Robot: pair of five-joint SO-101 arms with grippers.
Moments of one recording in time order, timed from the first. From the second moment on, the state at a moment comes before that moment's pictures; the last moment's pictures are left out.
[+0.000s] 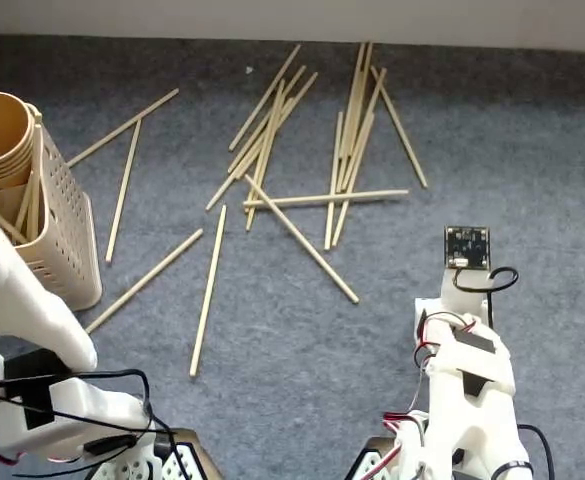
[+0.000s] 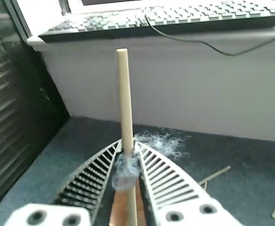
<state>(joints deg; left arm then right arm) -26.5 -1.7 -64.7 91.8 -3.3 11.8 -34.5 79.1 18.2 19.3</state>
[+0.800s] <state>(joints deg) -28.4 3.6 -61.5 91.2 -1.7 11.8 -34.5 79.1 18.2 19.3</state>
